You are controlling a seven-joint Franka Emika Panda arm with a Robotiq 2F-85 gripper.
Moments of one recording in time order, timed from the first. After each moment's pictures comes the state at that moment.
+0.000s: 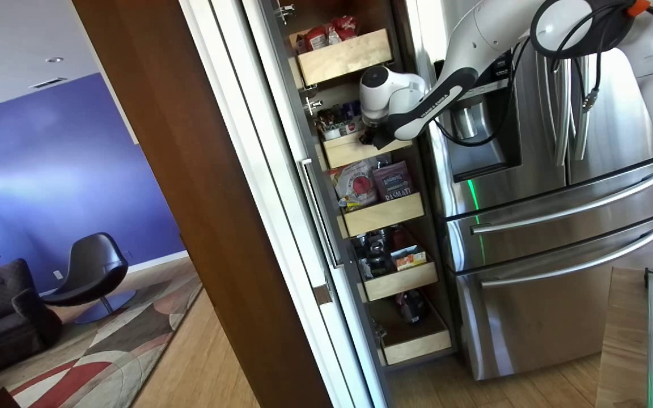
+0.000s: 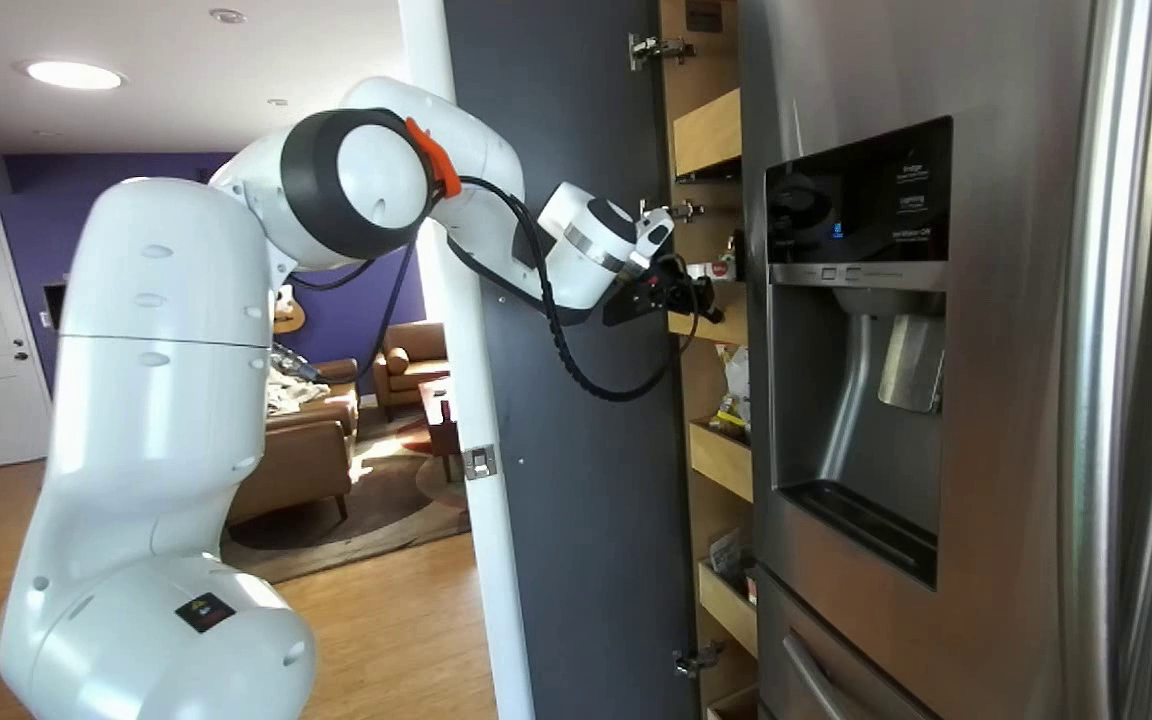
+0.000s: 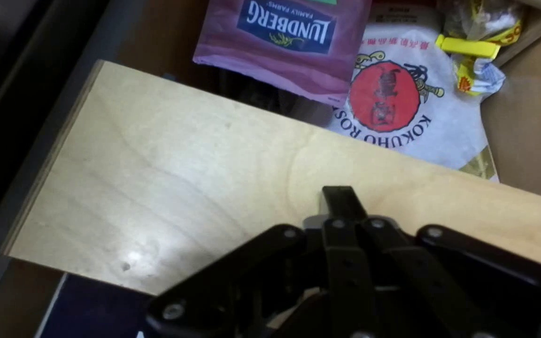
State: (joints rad) arm -0.06 0.24 -0.11 -1.63 -0.89 2.54 0.87
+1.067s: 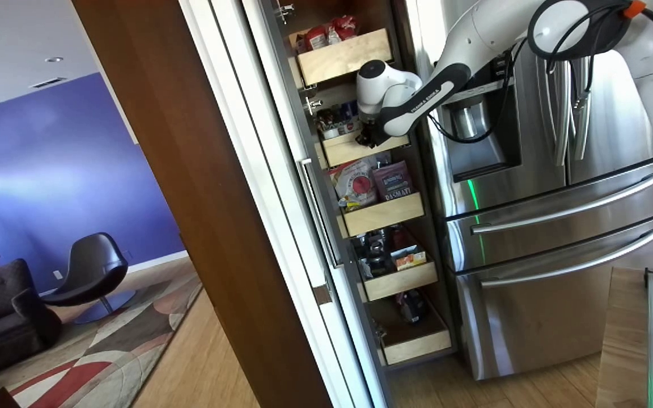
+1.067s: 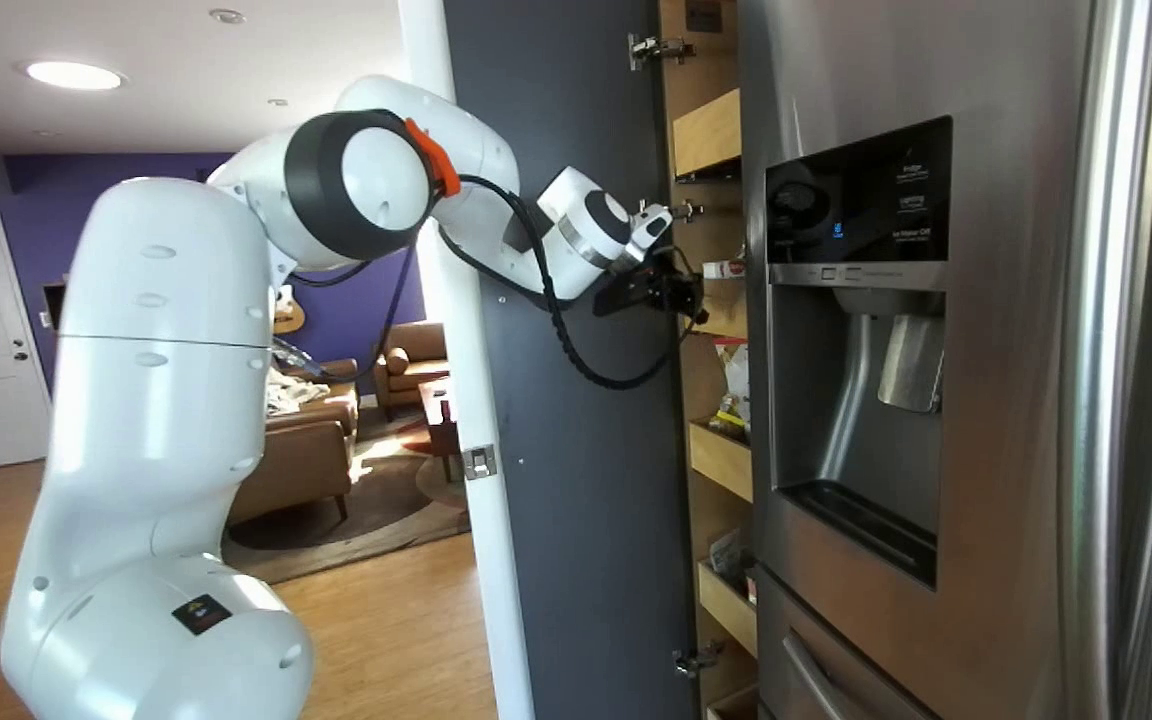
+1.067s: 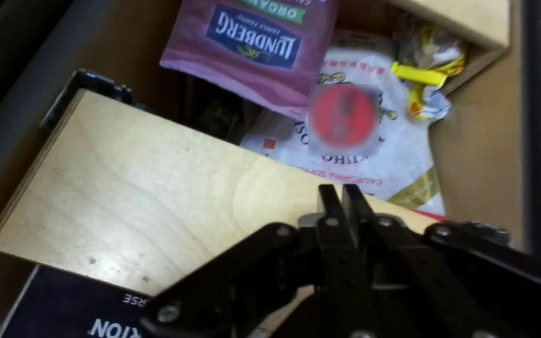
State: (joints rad) arm -0.08 0.24 -0.06 -1.61 -0.71 2.50 0.63
